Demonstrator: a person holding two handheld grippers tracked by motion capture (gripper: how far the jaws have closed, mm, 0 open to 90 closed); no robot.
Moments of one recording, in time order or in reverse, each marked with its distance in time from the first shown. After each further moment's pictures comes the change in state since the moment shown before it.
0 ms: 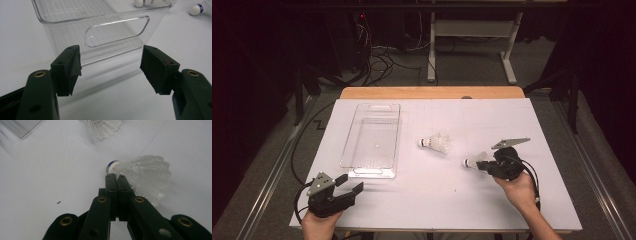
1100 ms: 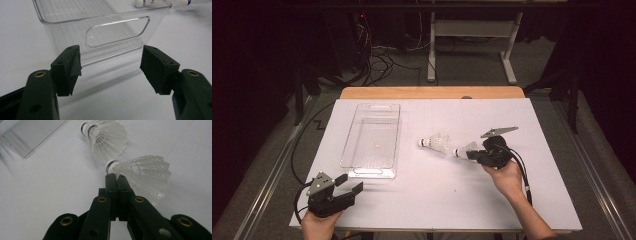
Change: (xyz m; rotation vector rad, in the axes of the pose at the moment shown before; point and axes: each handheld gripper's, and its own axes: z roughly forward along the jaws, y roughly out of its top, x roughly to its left) left arm 0.001 0.000 0.000 -0.002 0.000 0.000; right arm 0.003 0.034 0.020 -0.032 0.023 -0.007
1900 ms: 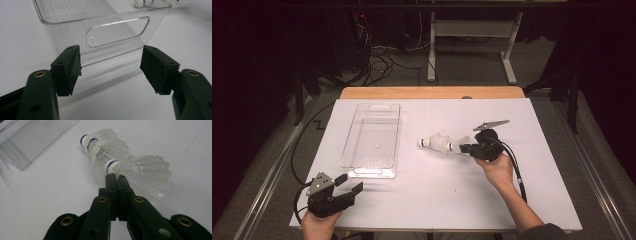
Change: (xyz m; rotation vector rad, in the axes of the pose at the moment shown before) left arm 0.000 0.000 0.000 -0.002 0.001 0.001; right arm 0.000 0.020 0.019 -0.014 0.006 0.009
